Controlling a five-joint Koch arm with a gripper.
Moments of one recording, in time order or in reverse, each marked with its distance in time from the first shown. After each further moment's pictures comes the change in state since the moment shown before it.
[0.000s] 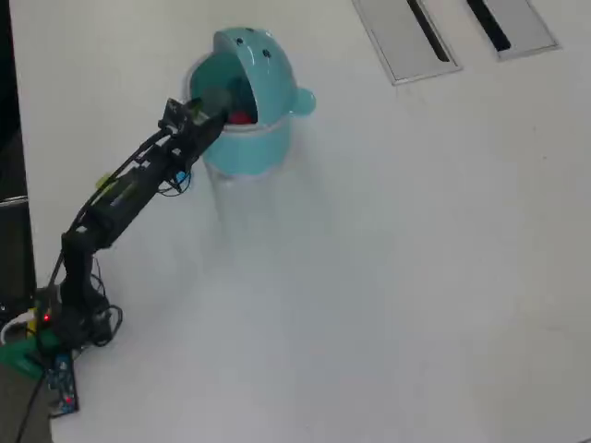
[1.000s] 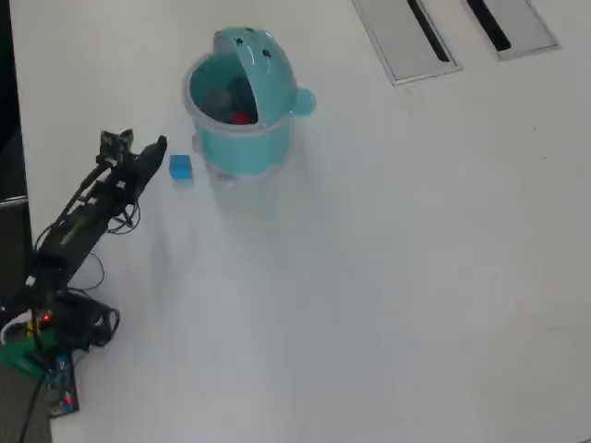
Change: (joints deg) arm -12.4 31.5 43.0 -6.3 -4.0
